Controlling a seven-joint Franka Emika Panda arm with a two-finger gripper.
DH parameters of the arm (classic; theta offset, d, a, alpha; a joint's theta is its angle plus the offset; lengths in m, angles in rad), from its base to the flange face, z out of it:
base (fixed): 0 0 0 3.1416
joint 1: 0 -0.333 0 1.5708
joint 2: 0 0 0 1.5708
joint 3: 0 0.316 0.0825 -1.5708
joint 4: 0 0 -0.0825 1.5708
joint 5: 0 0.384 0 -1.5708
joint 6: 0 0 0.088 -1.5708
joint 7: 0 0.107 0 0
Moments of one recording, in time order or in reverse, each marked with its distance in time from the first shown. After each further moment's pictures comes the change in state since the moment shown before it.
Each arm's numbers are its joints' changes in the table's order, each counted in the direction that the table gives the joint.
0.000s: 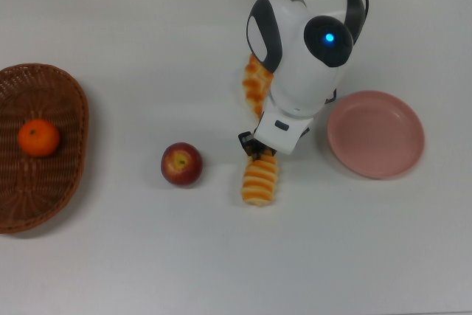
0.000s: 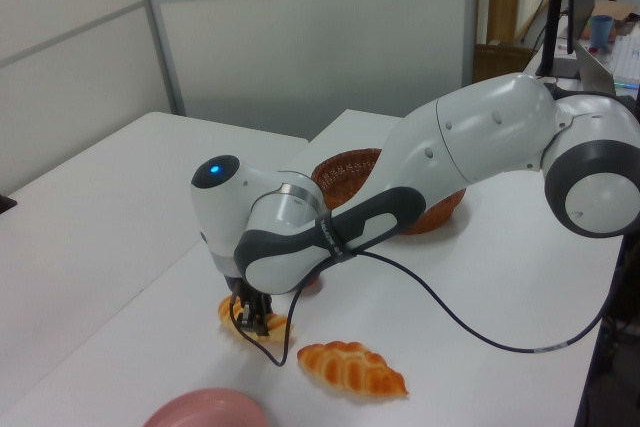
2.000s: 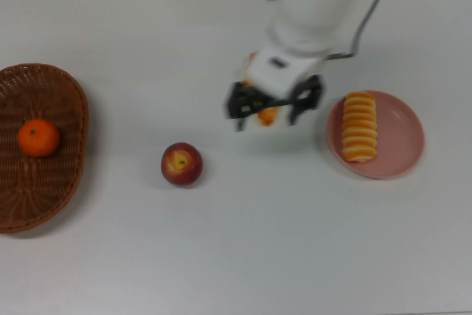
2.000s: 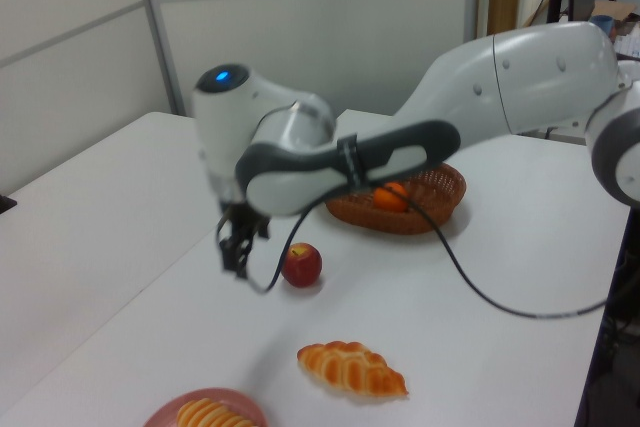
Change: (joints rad) arm 0.058 -0.169 0.016 -0.030 0.029 0.092 0.070
